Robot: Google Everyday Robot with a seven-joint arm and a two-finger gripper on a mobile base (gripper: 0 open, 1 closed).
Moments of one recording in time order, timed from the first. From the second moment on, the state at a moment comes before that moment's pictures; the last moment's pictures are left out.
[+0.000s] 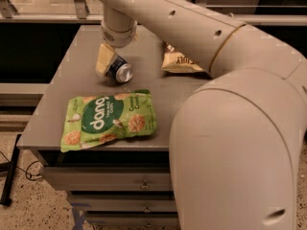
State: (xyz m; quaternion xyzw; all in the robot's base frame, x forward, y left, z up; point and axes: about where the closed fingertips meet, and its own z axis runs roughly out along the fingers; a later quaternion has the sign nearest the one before) arm 0.717 0.101 0.858 -0.46 0.86 -0.01 0.20
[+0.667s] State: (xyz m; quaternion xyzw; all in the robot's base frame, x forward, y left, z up) arm 0.709 0.110 0.840 -0.42 0.89 -0.03 0.17
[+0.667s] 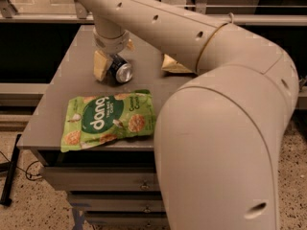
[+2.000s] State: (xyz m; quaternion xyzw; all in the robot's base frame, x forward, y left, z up) arm 0.685 0.137 0.956 -0.48 0.81 0.13 0.31
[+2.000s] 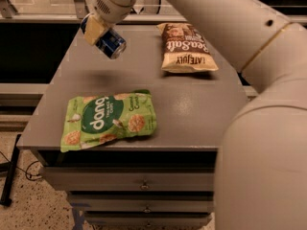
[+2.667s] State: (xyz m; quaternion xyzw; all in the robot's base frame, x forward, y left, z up) arm 0.684 0.057 1.011 -0.49 0.71 0.31 0.41
